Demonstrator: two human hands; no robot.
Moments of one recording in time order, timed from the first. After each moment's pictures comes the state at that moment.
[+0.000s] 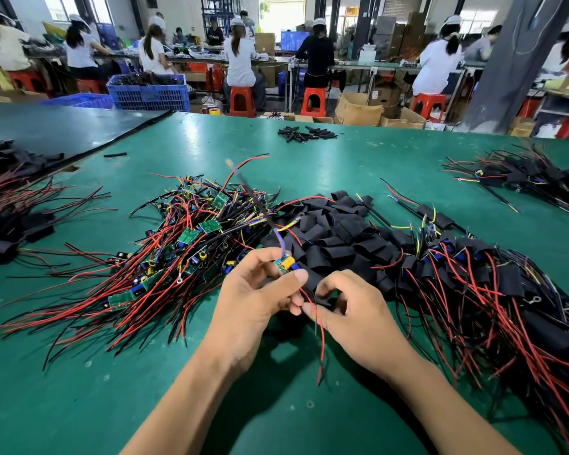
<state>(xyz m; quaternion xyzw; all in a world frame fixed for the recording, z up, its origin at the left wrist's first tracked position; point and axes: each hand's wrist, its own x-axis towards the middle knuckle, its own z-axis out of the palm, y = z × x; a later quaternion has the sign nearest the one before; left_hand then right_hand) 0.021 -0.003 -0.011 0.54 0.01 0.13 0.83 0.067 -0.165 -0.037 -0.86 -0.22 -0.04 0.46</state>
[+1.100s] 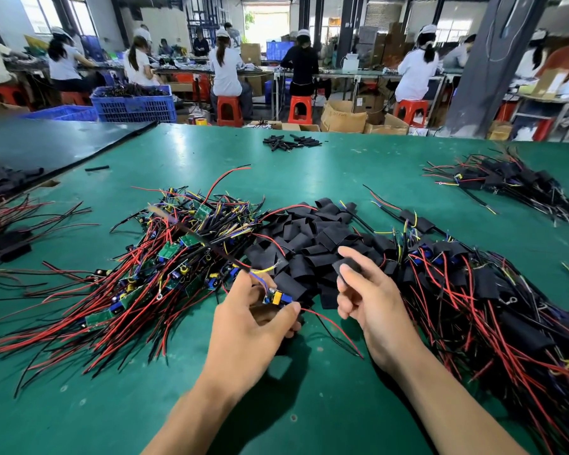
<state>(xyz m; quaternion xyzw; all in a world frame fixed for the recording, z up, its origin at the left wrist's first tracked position) 0.012 -0.018 -0.020 0.73 0.04 0.19 0.66 0.097 -0.179 -0.031 -0.60 -0.05 0.03 0.80</state>
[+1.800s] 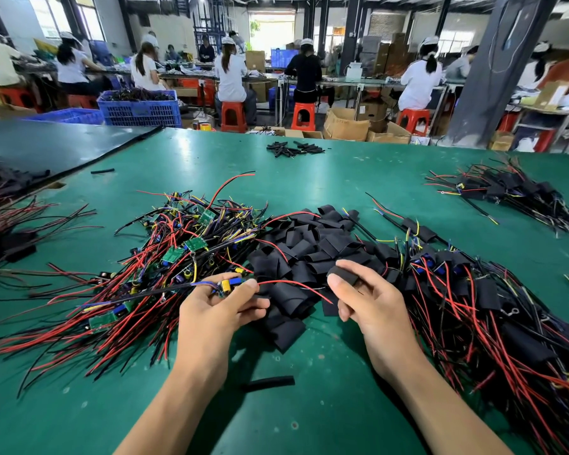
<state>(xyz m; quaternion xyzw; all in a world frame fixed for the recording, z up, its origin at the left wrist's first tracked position) 0.024 0.010 -0.014 0.52 0.15 0.21 0.81 0.093 -0.181 -0.035 -0.64 -0.08 -0.03 0.76</state>
